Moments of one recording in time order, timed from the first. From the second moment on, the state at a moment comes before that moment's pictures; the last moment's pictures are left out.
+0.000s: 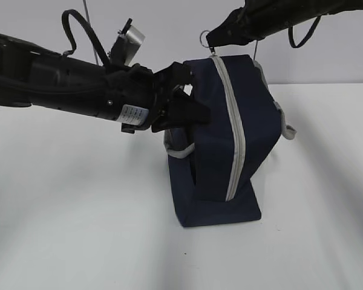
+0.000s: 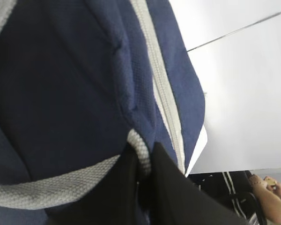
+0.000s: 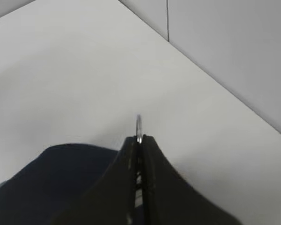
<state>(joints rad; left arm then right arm) -0.49 1.75 -1.10 -1.53 0.72 0.96 0.09 2.11 -1.89 0.98 0.94 -1.29</state>
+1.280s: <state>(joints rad) -0.32 1.71 -1.15 -1.49 0.77 0.84 0.08 2.45 -2.39 0.87 1.22 -1.12</state>
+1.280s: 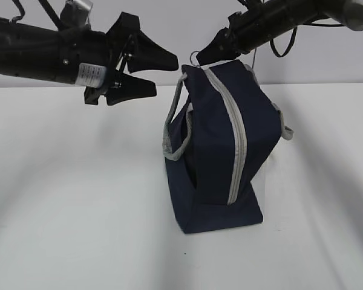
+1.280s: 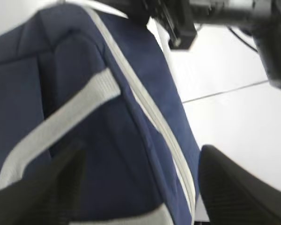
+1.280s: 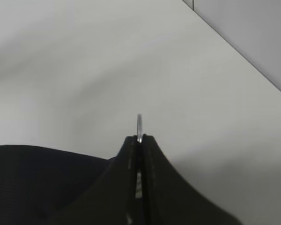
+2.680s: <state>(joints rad) -0.38 2.06 -1.62 -1.32 0.73 0.72 0.08 2.45 -2.39 0.79 1.22 -1.11</state>
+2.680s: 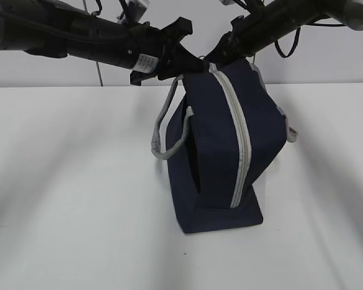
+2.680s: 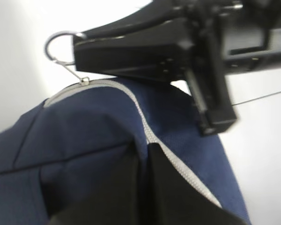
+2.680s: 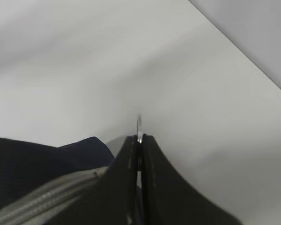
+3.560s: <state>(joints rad) -0.38 1.99 -1.62 -1.28 0.75 0.78 0.08 2.45 -2.42 0.64 1.25 -0.95</state>
